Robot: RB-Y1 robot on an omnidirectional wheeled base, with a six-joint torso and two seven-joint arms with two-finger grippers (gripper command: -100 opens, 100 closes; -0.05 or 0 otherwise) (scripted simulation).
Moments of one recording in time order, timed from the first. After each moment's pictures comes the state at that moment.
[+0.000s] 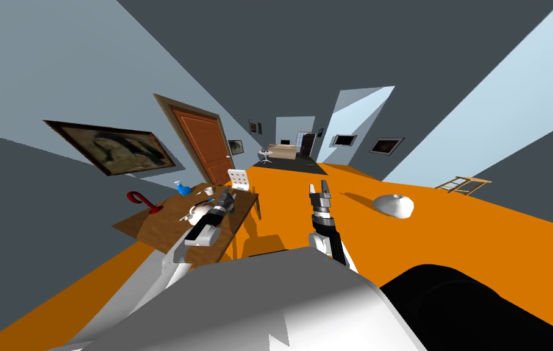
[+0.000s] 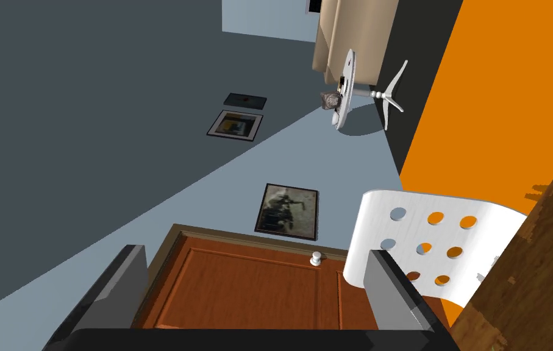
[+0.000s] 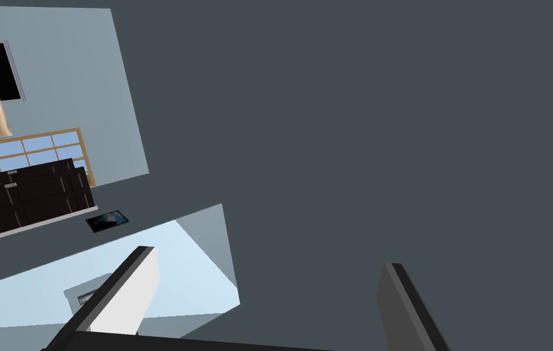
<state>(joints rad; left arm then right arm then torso) 0.13 0.40 -0.07 -1.86 0.28 -0.04 0.17 0.51 -0.03 0.01 -2.25 -0.12 -0.53 0.01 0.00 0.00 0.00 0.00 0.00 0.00</state>
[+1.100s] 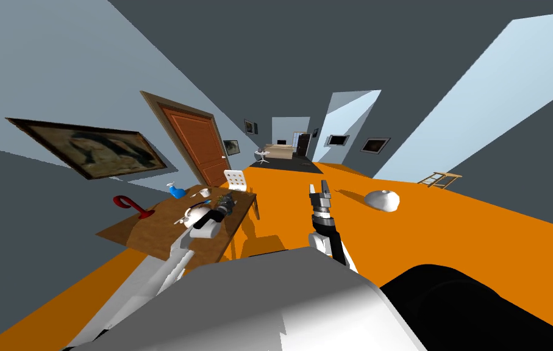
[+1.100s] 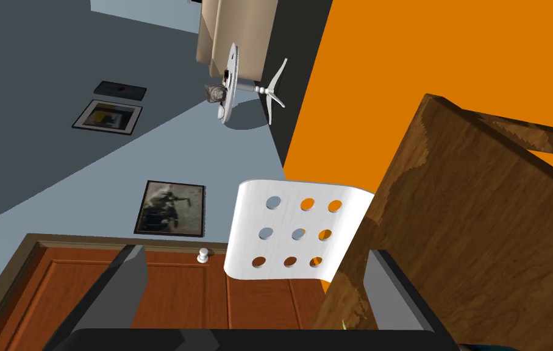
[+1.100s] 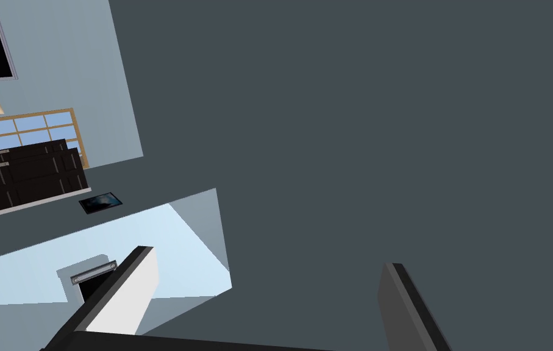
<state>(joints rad) 0.00 0.49 -0.13 -1.61 0.42 0.14 0.22 0.51 -0.03 0.01 -2.25 -0.12 -0.53 0.01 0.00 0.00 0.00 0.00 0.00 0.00</state>
